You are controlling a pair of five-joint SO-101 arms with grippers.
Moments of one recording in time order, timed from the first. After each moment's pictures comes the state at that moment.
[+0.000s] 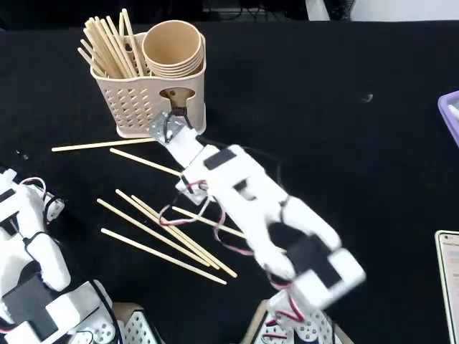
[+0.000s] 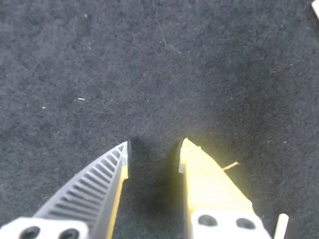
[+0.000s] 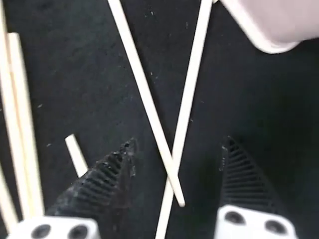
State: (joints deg) left arm -43.2 -15.5 50.9 43.4 16.8; right arm -33.1 5.8 28.4 45.1 19.0
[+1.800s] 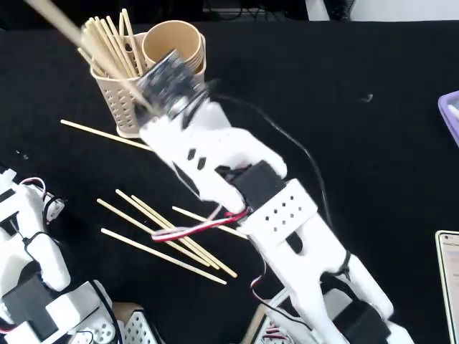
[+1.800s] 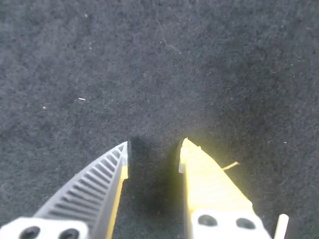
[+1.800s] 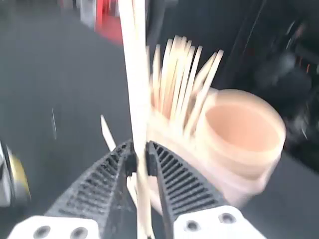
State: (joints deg) left arm -43.2 -15.5 50.9 43.4 16.8; right arm -39.1 -26.9 17.6 35.0 9.8
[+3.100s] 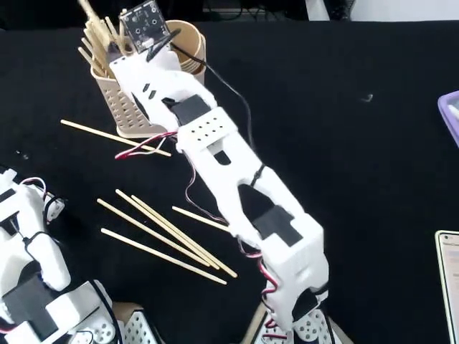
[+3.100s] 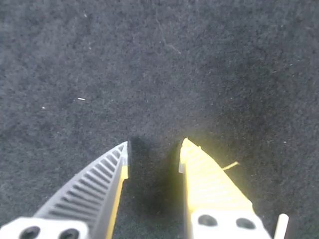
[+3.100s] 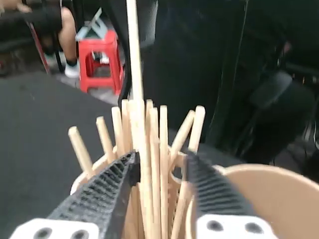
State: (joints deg) left arm -43.2 -15.5 50.9 43.4 16.8; right arm -34.7 23.6 -19.6 19.7 2.7
